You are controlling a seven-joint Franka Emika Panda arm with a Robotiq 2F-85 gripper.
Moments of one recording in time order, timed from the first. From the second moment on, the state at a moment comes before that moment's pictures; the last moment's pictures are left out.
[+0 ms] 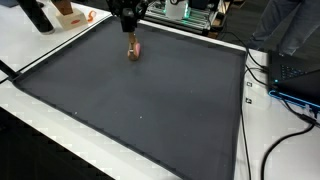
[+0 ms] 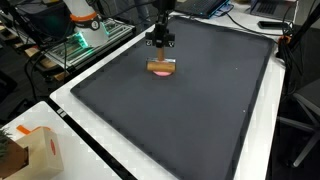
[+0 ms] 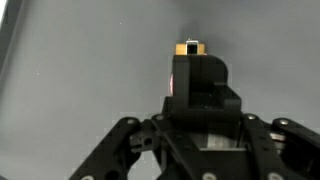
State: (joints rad) arm 0.02 0.03 0.01 -2.30 -0.22 2.27 -0.33
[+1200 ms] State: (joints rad) arm 0.01 -0.01 0.01 -2.37 -0.18 2.37 -0.60
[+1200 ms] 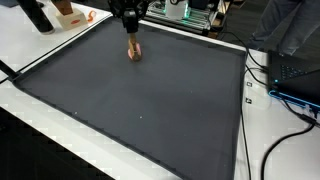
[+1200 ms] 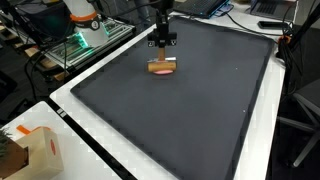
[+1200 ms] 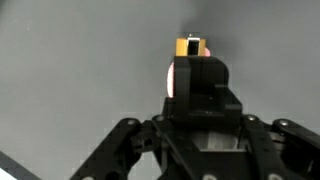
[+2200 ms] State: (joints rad) arm 0.02 -0.01 0.02 -2.39 0.16 2.42 -0.93
